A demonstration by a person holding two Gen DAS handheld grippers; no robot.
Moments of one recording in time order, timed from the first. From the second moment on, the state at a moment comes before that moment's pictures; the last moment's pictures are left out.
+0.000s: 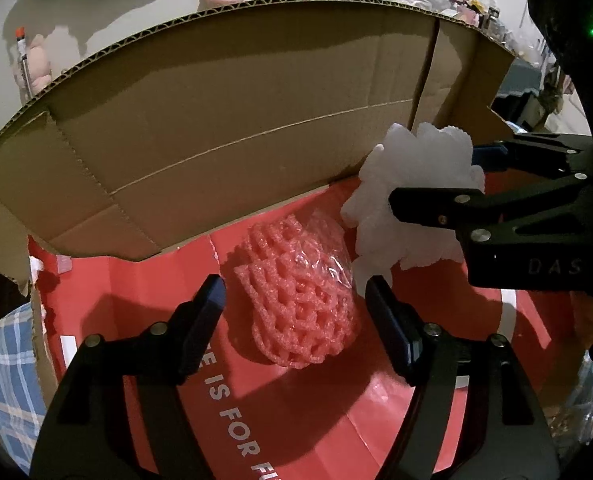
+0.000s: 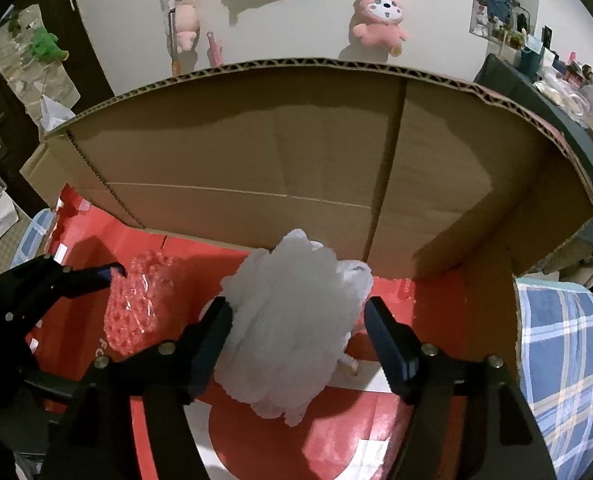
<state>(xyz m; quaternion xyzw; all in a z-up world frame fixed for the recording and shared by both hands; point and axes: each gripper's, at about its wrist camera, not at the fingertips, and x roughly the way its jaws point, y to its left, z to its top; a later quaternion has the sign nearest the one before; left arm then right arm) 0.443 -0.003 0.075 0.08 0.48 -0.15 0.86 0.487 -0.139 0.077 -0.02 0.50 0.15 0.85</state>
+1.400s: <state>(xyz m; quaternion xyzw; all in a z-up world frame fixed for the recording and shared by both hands) 0.236 0.015 0.217 0.01 0.23 -0.13 0.96 0.262 -0.177 0.249 -0.02 0.27 0.14 0.95</state>
